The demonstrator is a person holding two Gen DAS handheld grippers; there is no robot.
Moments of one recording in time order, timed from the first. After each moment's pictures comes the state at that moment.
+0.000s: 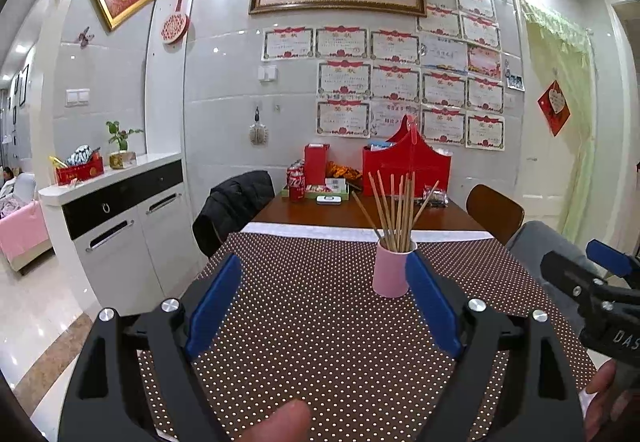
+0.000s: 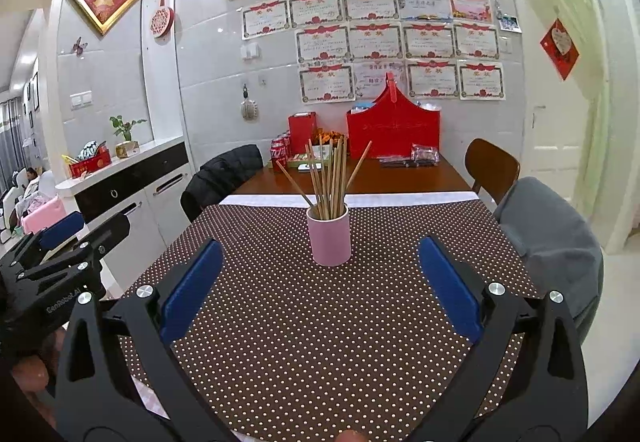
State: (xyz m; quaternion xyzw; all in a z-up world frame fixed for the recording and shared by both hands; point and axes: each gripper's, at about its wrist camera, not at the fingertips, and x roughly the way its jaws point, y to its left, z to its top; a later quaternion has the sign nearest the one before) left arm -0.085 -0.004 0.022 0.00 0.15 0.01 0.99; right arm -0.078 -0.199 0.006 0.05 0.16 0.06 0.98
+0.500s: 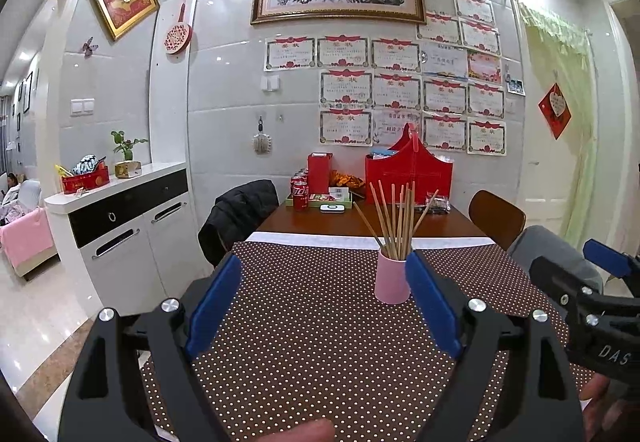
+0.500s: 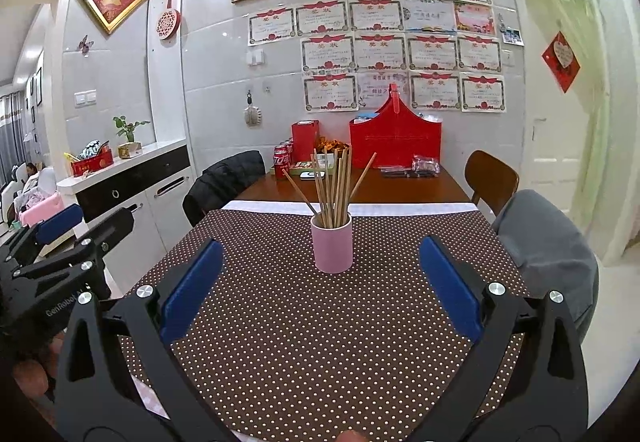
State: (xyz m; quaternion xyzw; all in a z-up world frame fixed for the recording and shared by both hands) left arm -0.095 -0.007 0.031 0.00 0.14 0.01 0.99; right arm -0.088 -0.189 0.011 0.03 0.15 0.06 0.99
